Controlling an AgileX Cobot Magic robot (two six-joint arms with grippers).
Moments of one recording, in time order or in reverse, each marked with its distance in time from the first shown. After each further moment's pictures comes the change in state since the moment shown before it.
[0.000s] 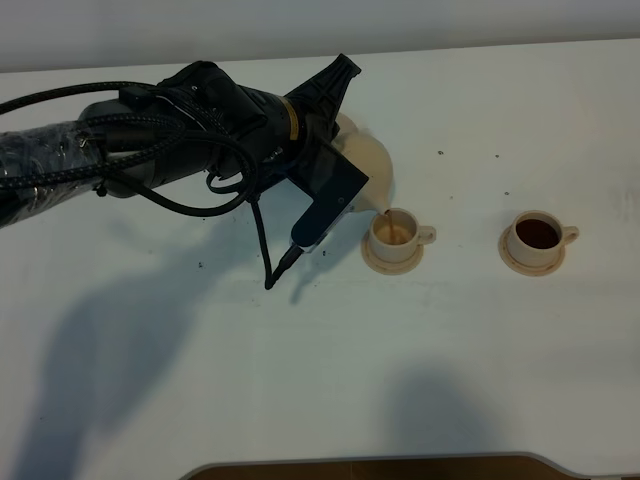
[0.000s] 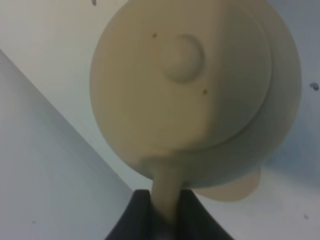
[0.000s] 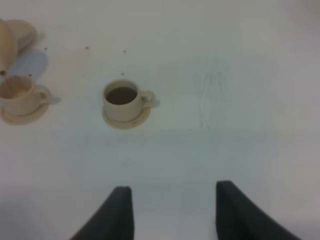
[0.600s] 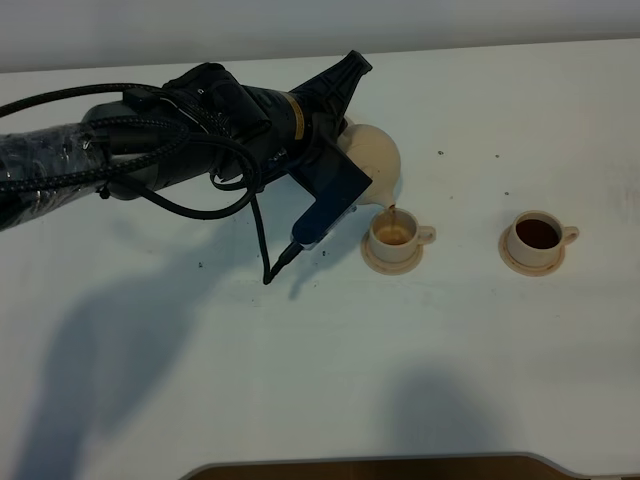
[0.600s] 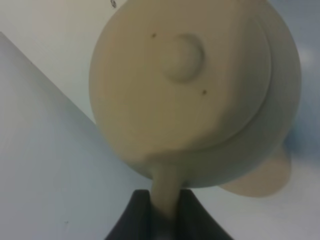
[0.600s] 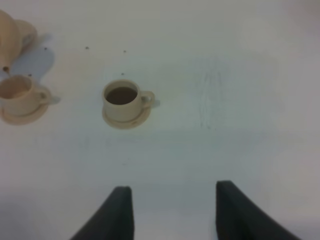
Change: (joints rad) left arm -0.010 0.000 0.000 0.055 -0.048 0.015; right arm 0.000 0.000 0.000 0.000 0.000 0.000
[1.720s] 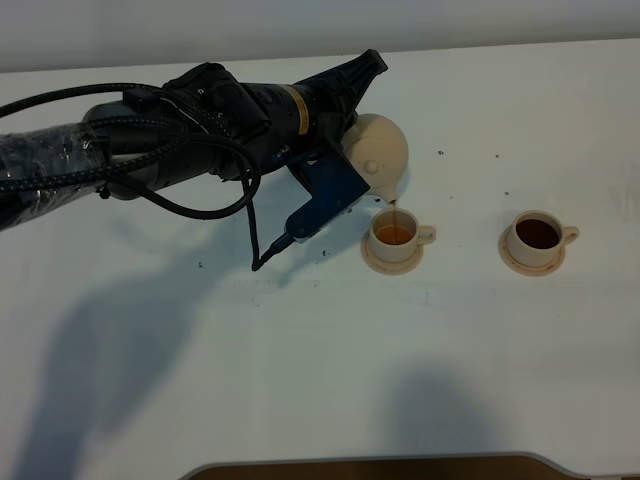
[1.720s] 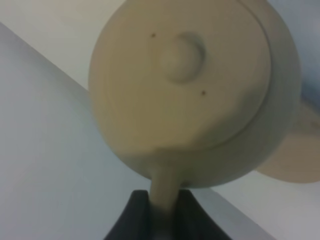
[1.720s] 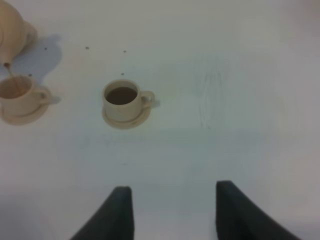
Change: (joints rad) left arm 0.000 0.000 0.000 0.002 -0.086 0.154; right arm 0.000 0.000 0.000 0.000 0.000 0.000
